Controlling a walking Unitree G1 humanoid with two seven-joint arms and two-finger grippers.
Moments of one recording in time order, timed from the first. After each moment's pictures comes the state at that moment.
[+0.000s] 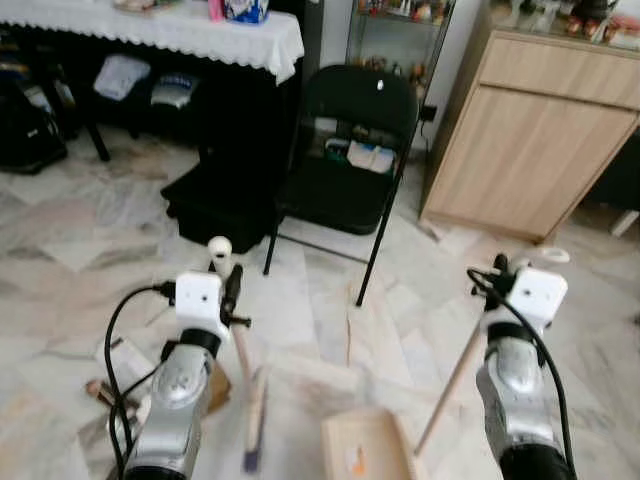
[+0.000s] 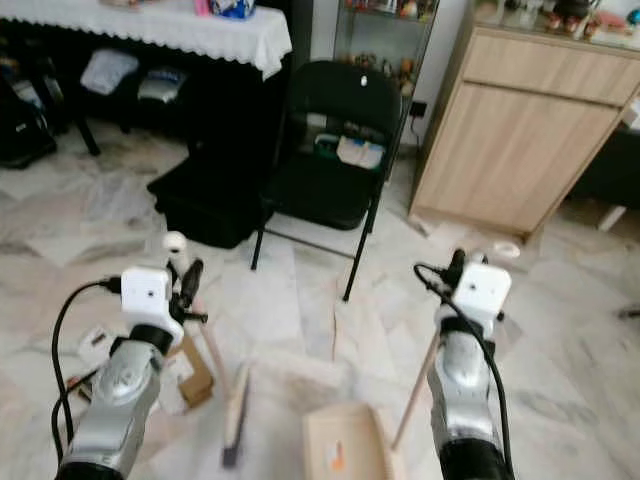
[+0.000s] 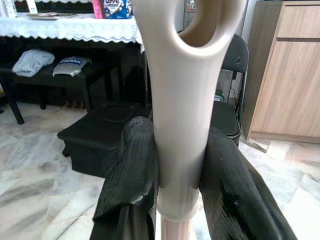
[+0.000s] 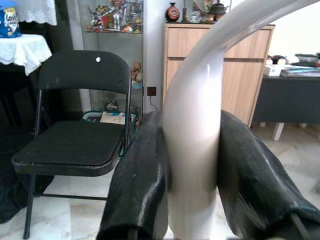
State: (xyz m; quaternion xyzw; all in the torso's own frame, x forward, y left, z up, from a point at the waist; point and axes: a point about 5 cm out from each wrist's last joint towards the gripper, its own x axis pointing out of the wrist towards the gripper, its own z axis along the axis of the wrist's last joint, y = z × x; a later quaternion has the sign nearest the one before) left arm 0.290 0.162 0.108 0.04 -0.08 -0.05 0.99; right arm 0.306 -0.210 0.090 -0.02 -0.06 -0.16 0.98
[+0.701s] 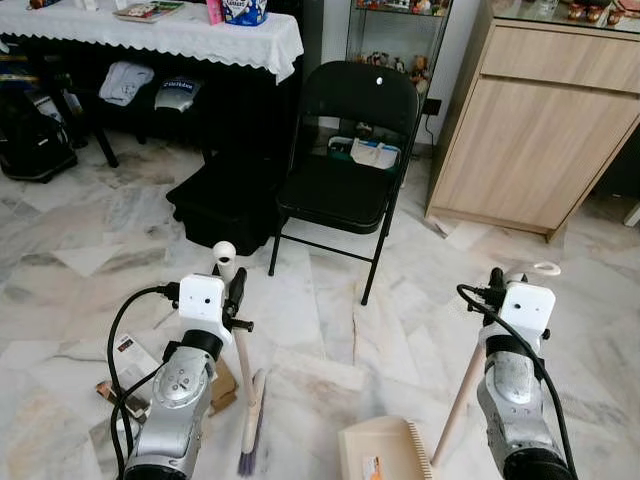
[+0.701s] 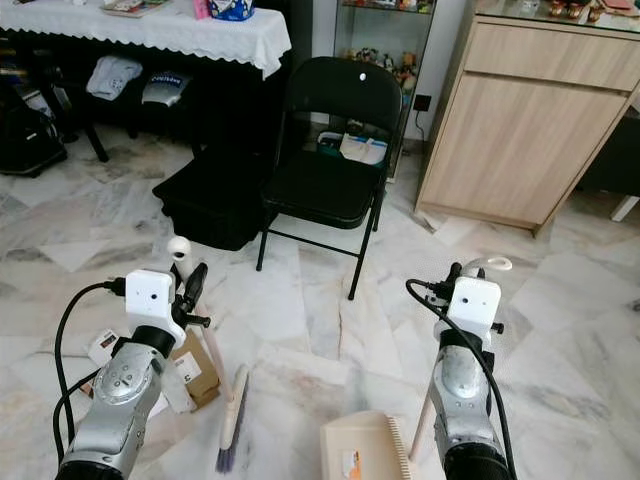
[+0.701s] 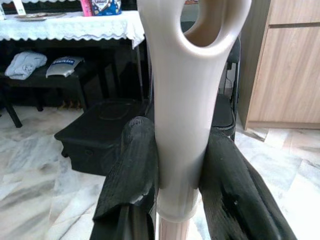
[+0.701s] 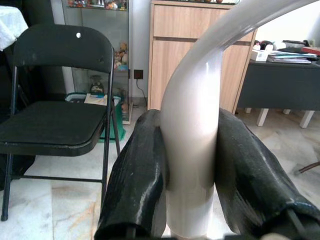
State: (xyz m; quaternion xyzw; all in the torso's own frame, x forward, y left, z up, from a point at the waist) left arm 0.289 0.160 0.101 0.04 -0.06 -0.07 0.99; right arm 0.298 -0.222 0.068 -0.06 -0.03 -0.18 0.98
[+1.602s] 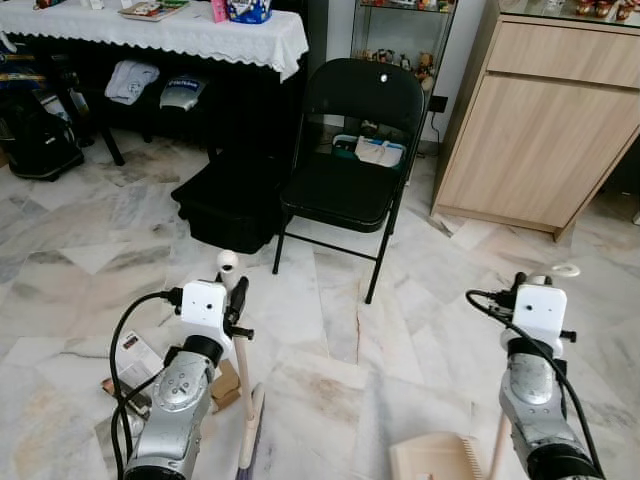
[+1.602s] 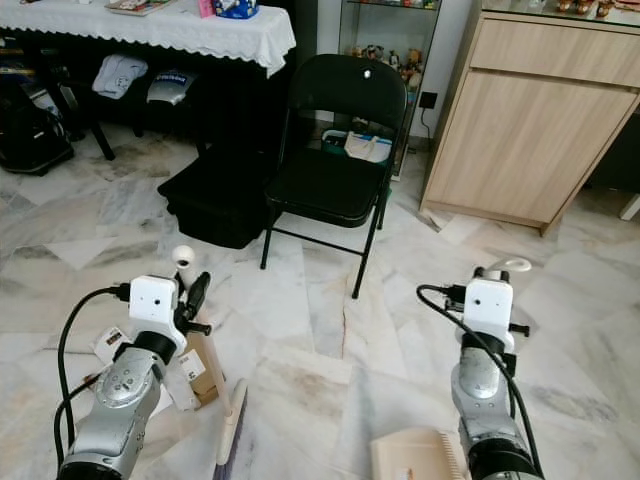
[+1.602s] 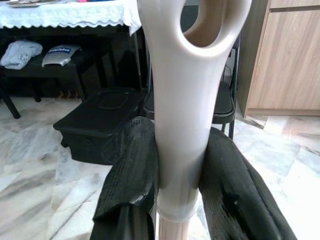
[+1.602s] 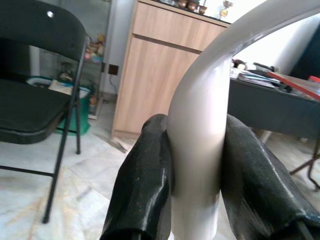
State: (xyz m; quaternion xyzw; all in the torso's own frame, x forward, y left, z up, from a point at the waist) left arm 0.289 0.161 0.094 0.04 -0.05 -0.08 1.00; right arm 0.293 -0.260 0.065 -0.16 -0.01 -0.24 0.96
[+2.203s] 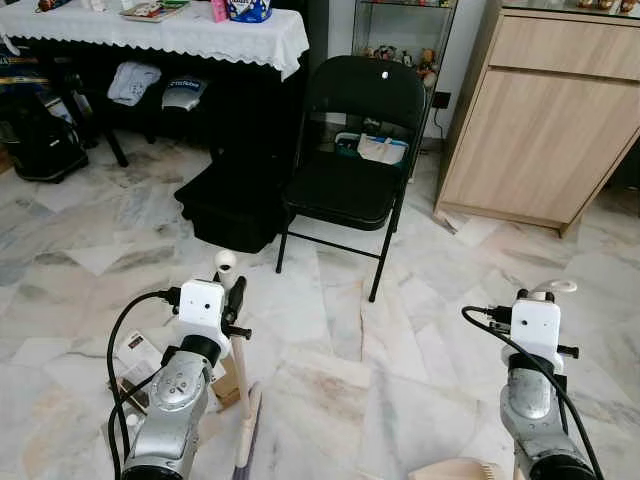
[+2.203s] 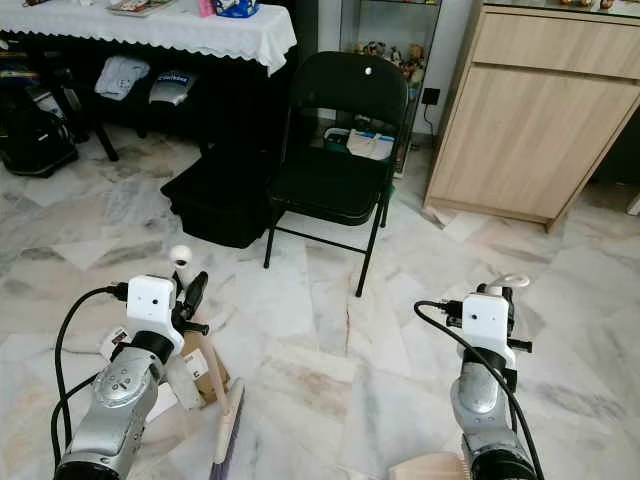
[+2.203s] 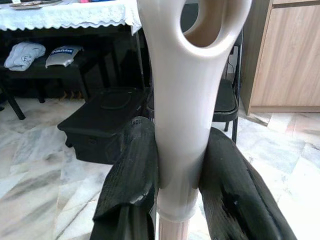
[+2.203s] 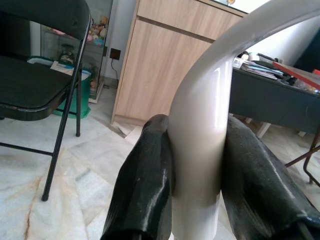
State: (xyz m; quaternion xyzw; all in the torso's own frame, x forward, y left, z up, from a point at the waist) left arm 0.289 0.163 0.094 0.05 -0.05 -0.08 0.99; right arm 0.284 -0.253 0.048 -0.18 0.01 -0.23 0.96
